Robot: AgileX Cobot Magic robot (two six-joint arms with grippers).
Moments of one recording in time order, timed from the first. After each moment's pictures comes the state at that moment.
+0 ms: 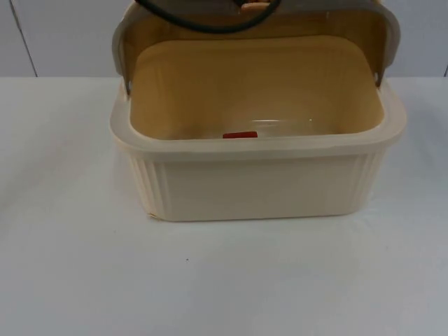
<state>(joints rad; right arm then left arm) -0.10 1.10 -0.90 -0.02 0.14 0.01 -0.45 2.00 -1.82 -0.41 0.81 1.09</state>
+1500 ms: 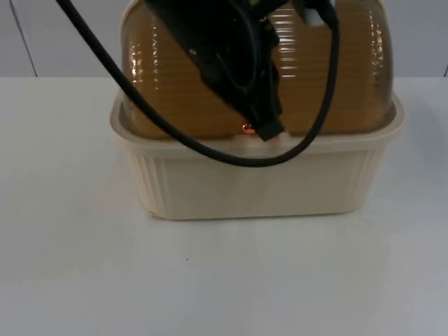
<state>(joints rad) -0.10 1.10 -0.90 -0.02 0.14 0.01 -0.61 1.88 -1.38 -0.30 0.60 0.88</state>
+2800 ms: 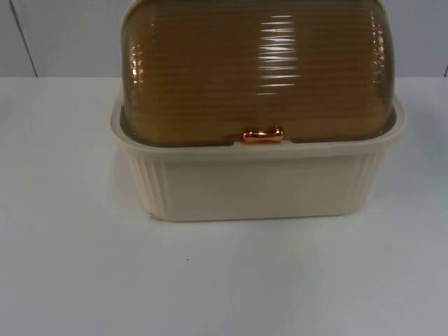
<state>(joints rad) -0.10 1.10 -0.90 -0.01 0.14 0.01 -0.09 1.42 -1.38 -0.02 0.29 0.04</state>
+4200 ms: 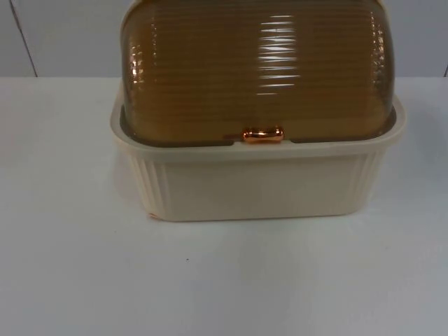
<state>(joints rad) -0.10 1.10 -0.90 -0.01 0.14 0.04 -0.07 1.42 -1.29 0.06 0.53 0.05</state>
